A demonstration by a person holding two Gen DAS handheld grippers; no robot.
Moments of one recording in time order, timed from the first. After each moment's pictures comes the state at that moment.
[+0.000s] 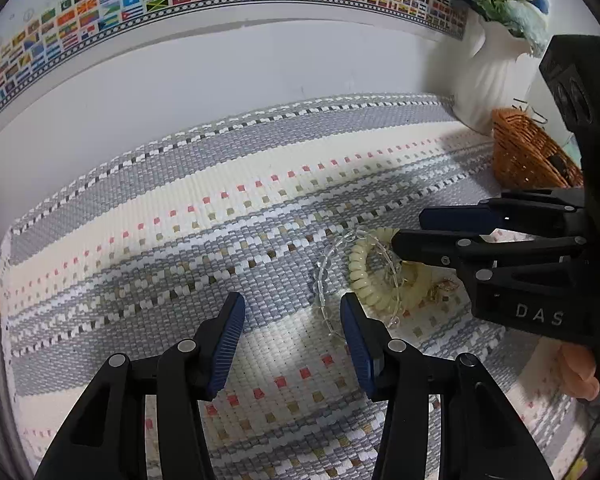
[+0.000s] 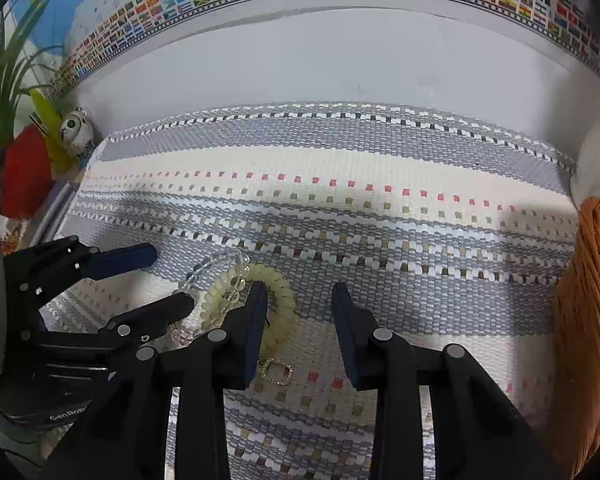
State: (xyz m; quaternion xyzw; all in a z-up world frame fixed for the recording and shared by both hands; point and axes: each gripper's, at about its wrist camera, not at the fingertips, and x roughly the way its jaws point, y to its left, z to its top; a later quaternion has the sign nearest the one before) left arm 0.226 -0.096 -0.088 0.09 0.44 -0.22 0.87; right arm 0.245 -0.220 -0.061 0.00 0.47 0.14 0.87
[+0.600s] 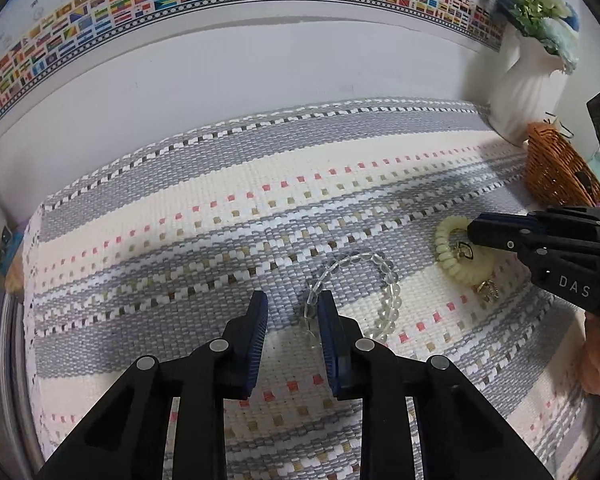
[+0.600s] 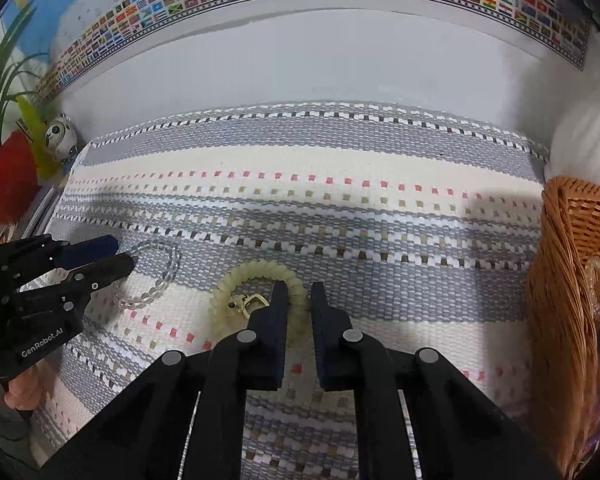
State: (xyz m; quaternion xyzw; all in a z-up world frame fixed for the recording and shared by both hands) left arm 0.231 -0.067 -0.086 0.08 0.45 -0.17 0.87; right arm 0.244 -0.237 -0.065 0.00 0.47 0.12 0.87
